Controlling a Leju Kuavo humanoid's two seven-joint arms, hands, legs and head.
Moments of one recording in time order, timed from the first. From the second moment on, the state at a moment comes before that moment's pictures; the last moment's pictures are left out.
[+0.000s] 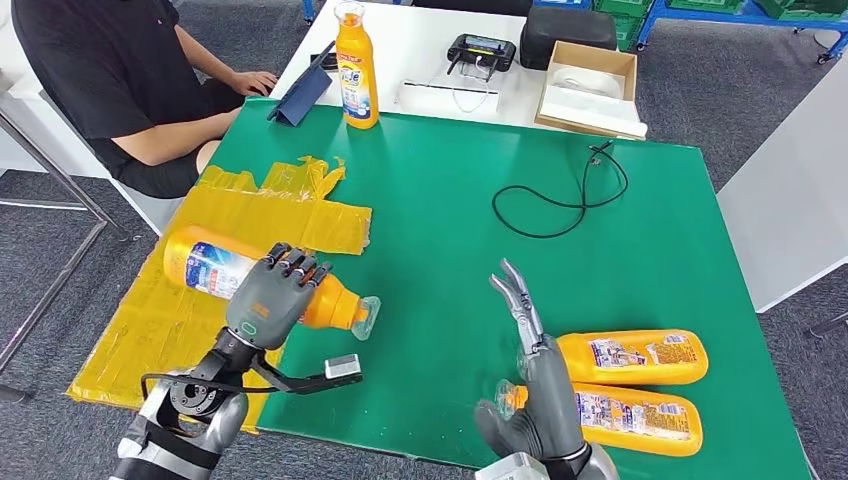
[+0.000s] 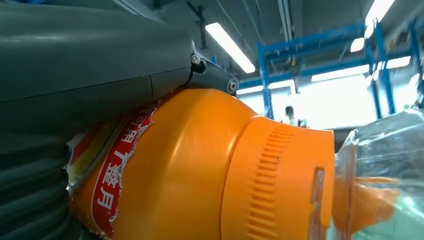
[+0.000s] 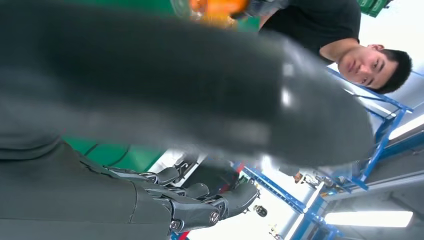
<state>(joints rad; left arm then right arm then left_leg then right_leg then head) -0.08 0.07 -0.26 -1.65 -1.48 0.29 -0.23 0.21 0.07 0.55 -2.06 0.59 -0.17 -0.12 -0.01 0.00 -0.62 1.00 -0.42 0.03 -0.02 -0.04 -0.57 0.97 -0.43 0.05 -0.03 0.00</state>
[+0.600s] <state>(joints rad) -0.11 0.11 -0.29 -1.34 -1.51 0.25 -0.20 0.16 0.03 0.55 -2.07 0.57 -0.14 -0.11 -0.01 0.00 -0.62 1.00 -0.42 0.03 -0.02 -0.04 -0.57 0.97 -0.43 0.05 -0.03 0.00</state>
